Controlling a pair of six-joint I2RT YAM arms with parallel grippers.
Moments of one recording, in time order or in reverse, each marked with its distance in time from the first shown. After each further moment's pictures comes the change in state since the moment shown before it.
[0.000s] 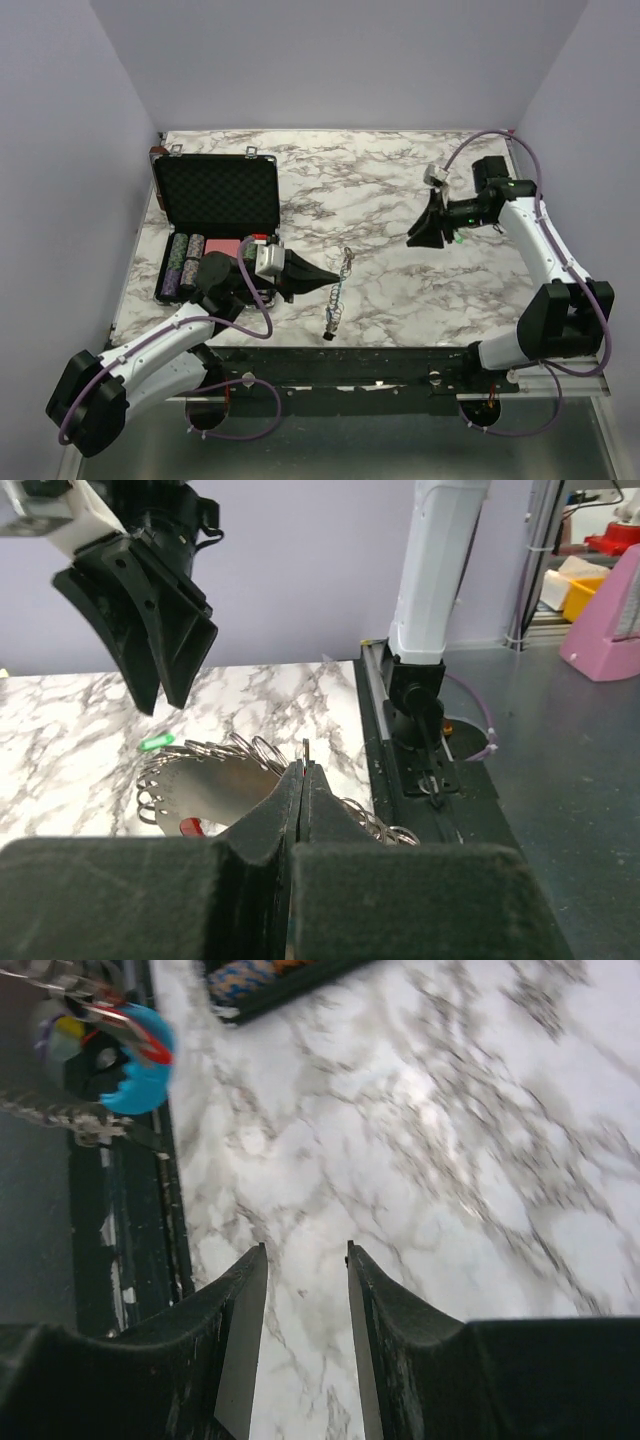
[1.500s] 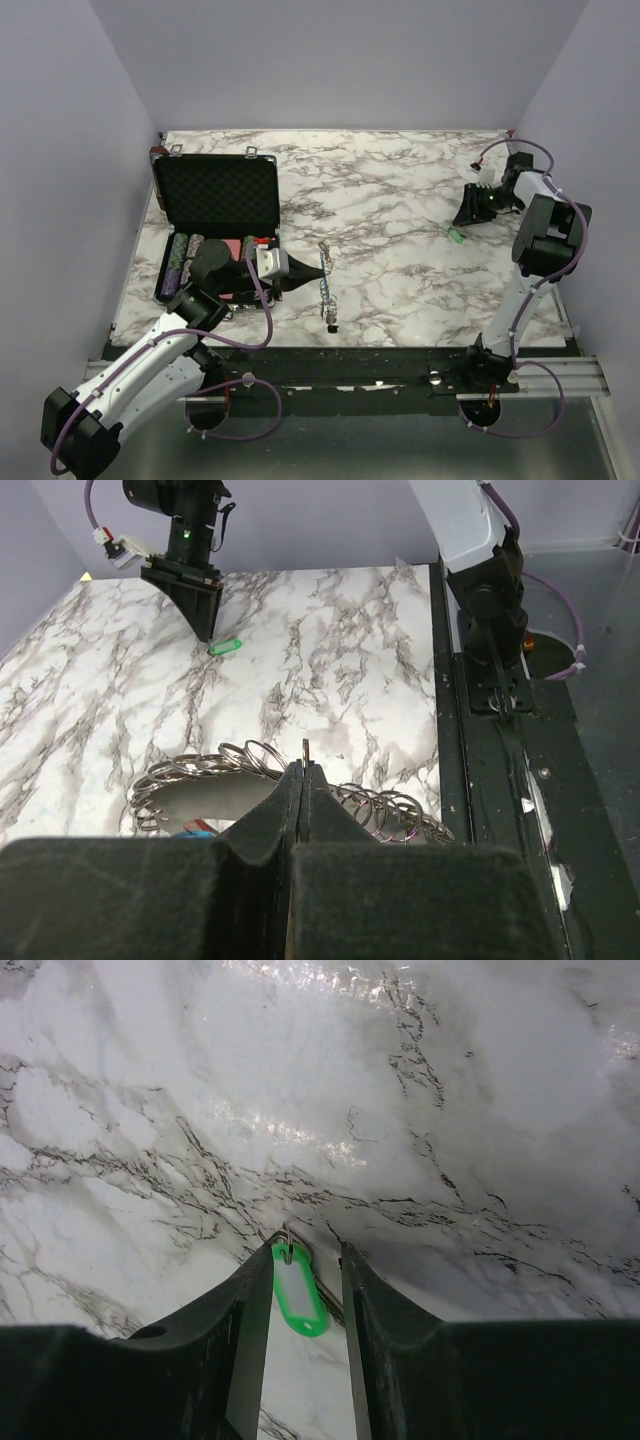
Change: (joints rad) left arm 0.058 -0.183 0.107 -0.643 -0.071 0.365; right arm -0.378 0.647 0.274 0.322 0.535 0.552
